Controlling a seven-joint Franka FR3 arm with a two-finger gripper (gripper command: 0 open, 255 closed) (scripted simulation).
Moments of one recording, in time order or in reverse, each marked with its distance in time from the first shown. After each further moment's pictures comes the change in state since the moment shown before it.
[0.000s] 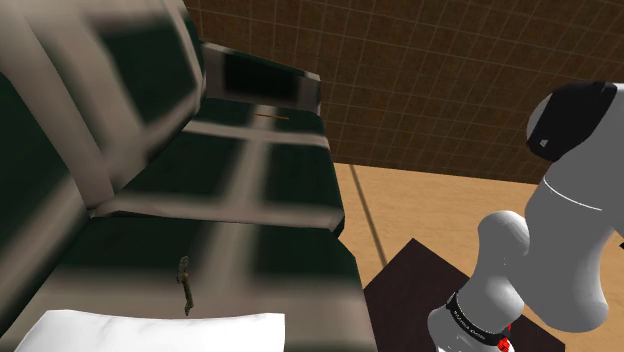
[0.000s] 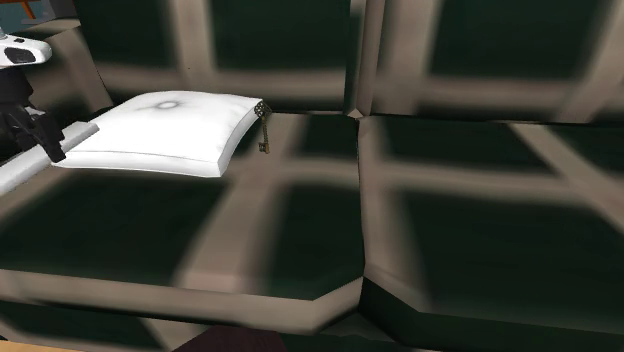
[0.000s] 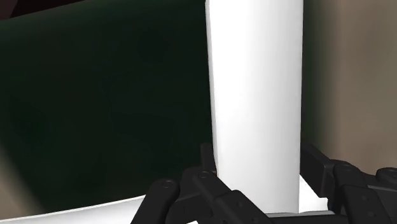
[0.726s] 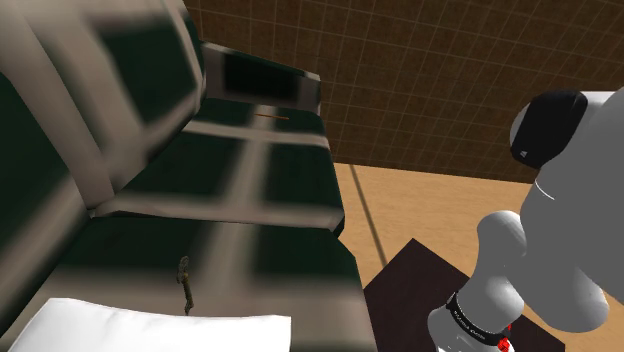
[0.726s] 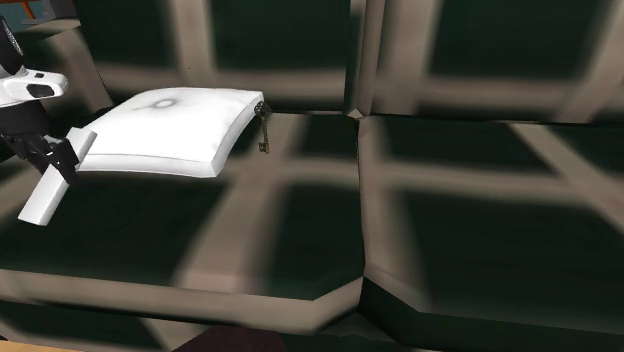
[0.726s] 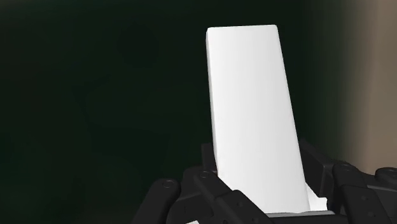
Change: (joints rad) arm 0.024 0.070 -0.021 -0.074 -0.069 0.130 0.045
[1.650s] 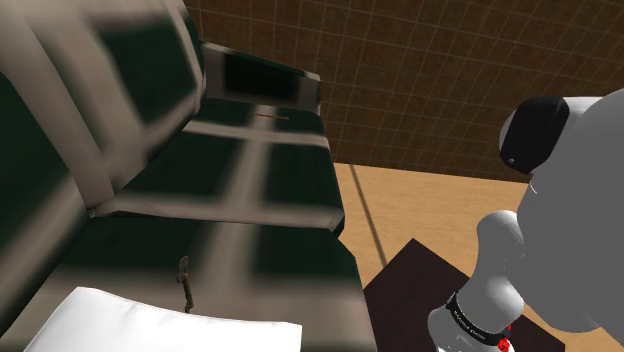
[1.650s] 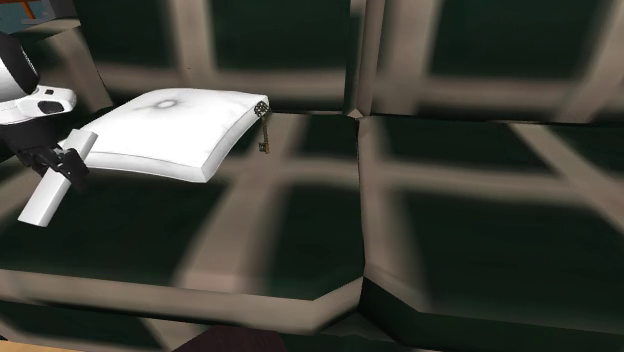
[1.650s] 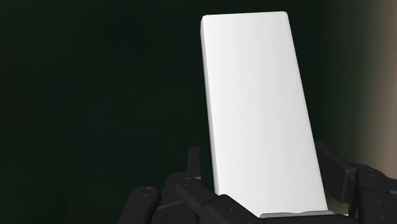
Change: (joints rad) arm 0.017 0.045 -0.020 -0.031 -0.053 0.074 0.034
